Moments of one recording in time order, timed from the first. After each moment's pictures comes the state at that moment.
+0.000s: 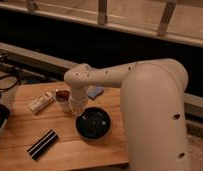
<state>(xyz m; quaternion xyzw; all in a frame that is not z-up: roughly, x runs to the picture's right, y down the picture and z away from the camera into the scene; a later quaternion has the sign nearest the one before) -0.124 0.136 0.789 -0.33 0.23 0.65 0.64</state>
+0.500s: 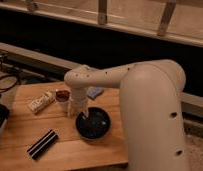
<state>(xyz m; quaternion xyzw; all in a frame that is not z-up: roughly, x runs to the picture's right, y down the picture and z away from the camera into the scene) -0.127 0.144 0.791 -0.34 0.24 0.64 0.64</state>
